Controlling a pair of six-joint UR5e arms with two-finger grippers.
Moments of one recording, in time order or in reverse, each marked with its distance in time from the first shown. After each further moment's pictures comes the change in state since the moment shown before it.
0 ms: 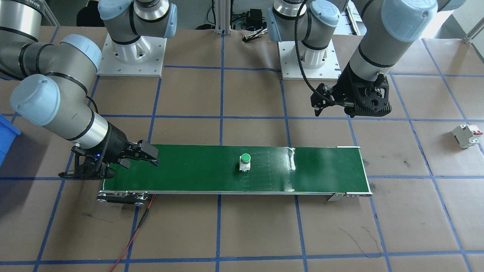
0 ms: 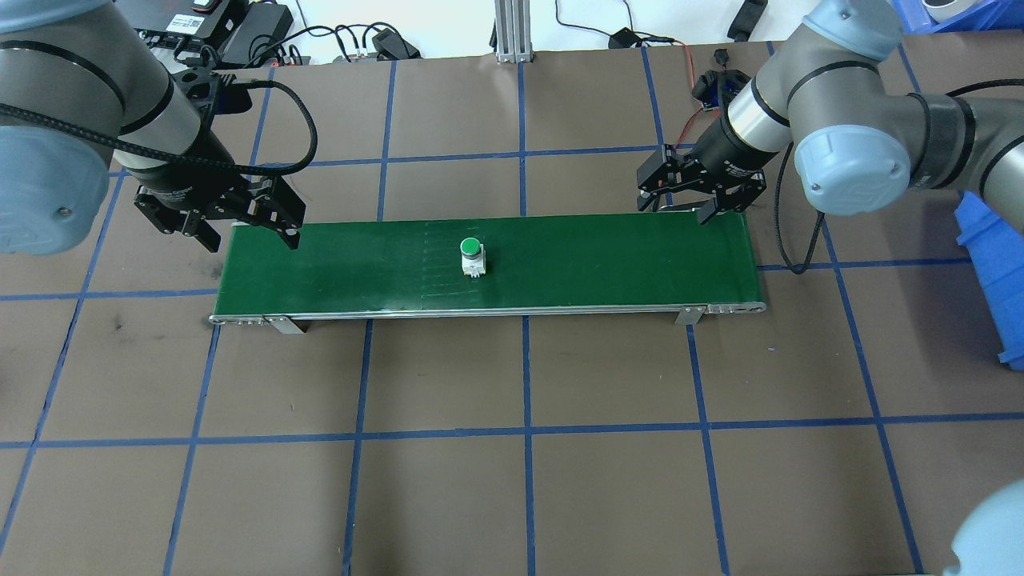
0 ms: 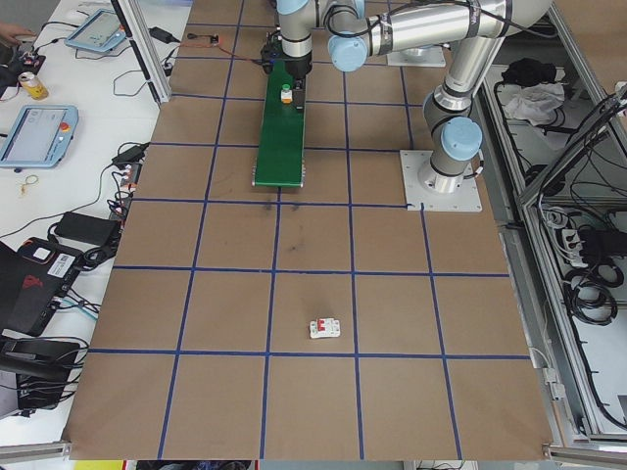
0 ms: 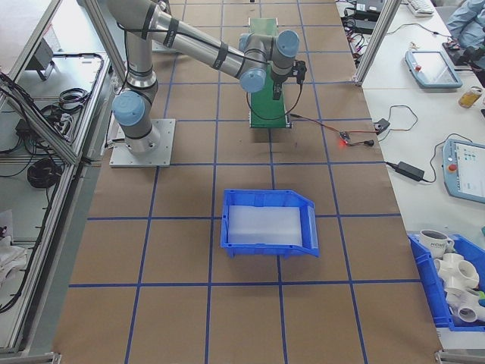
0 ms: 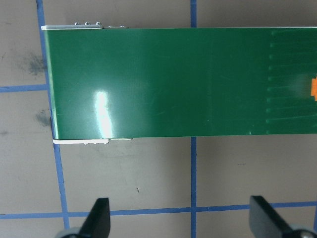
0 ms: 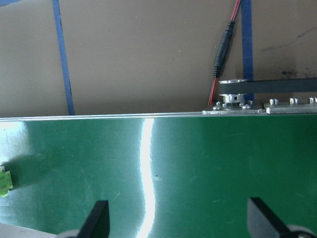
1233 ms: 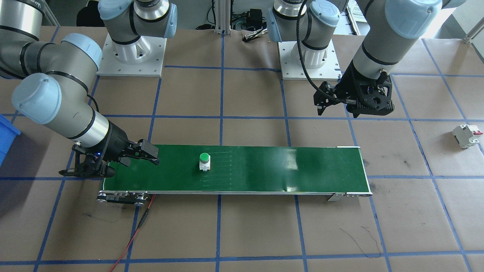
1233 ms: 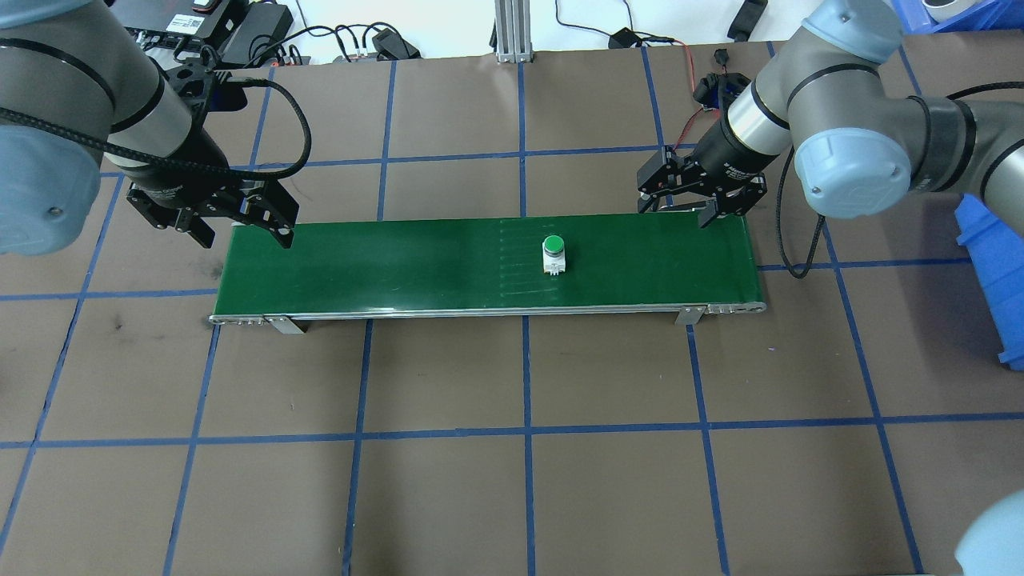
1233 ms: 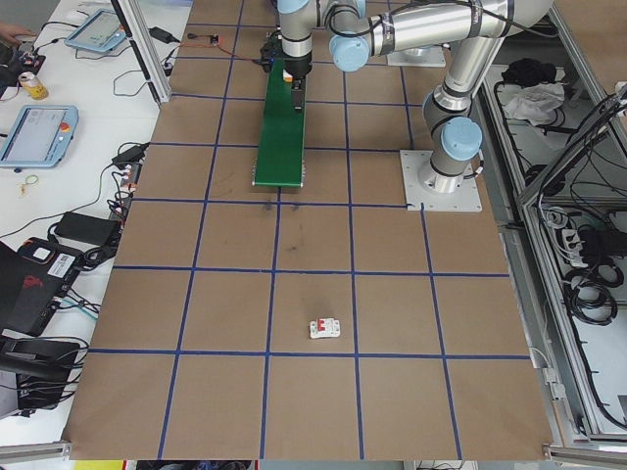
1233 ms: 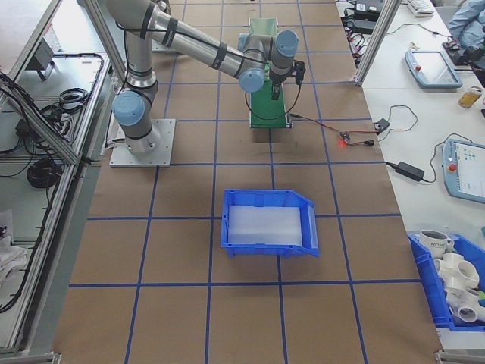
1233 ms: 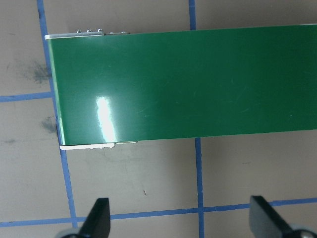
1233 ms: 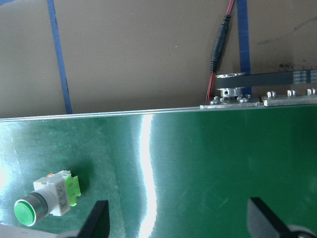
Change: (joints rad) left arm 0.010 0.007 0.000 0.005 0.003 0.052; right arm 0.001 -0.007 0.009 0.002 -0.005 0.026
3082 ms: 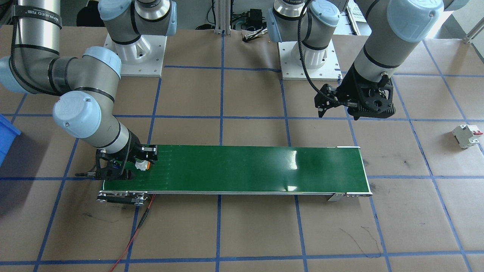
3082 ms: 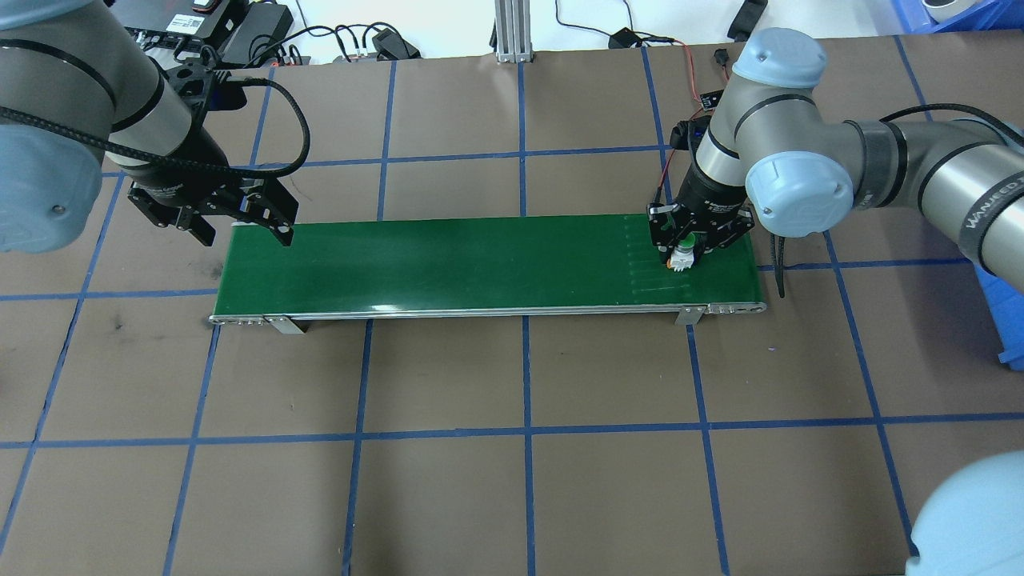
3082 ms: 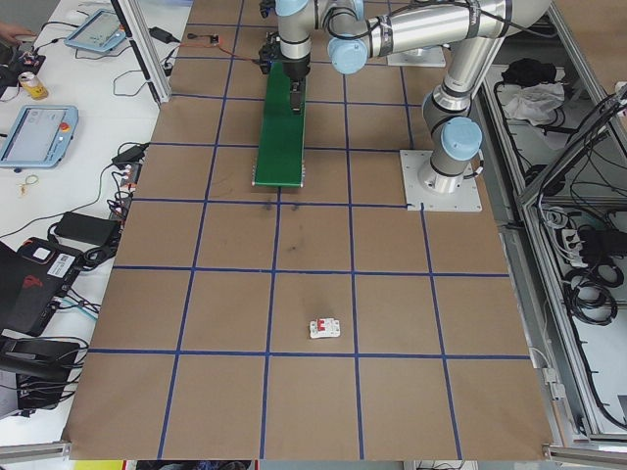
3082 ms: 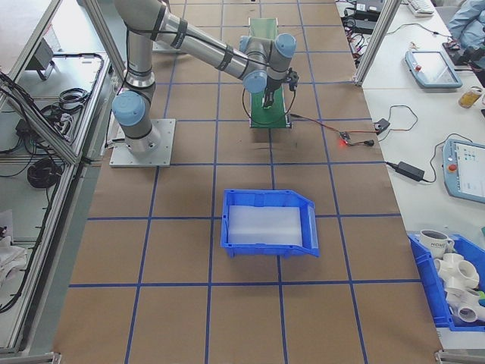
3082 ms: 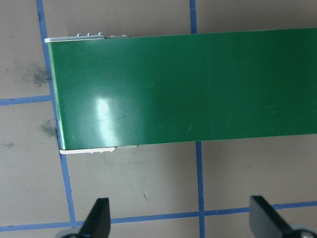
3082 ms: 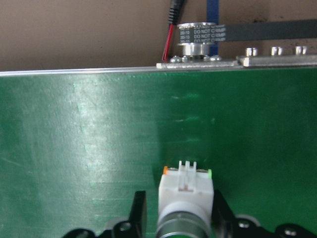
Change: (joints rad) left arm 0.006 -0.009 0.000 0.012 -0.006 0.006; right arm 0.070 0.057 0.019 0.017 -0.224 -0.001
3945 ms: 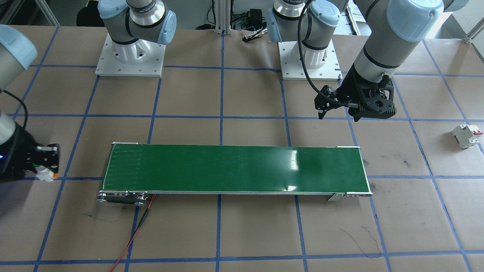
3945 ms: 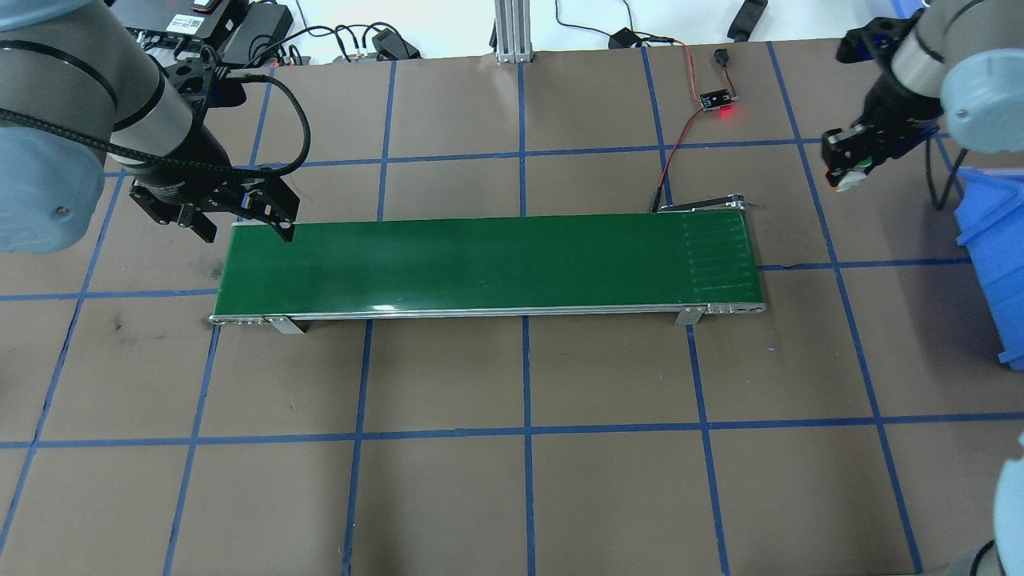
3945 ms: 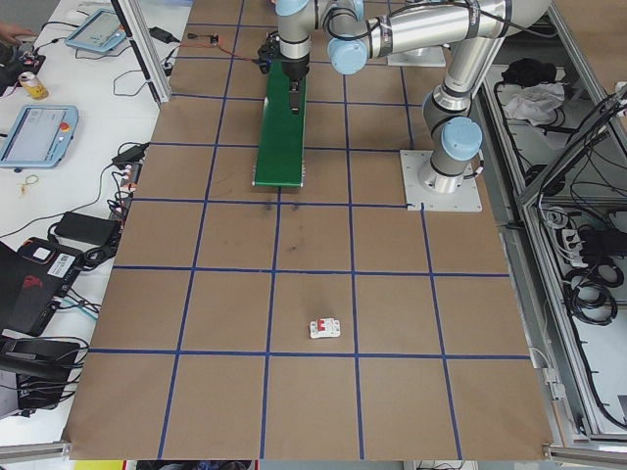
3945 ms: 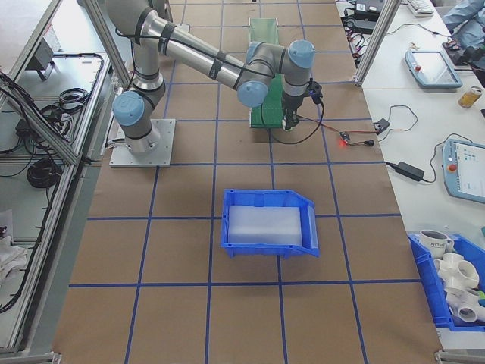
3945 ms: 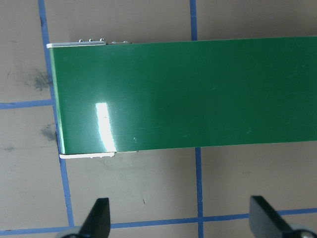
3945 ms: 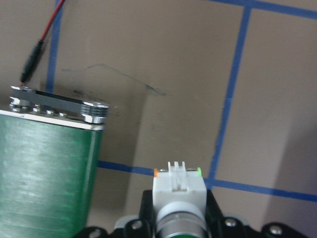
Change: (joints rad) left arm -0.001 -0.002 -0.002 0.021 -0.004 -0.012; right arm -0.299 -0.046 -0.153 0.043 -0.106 -0.510
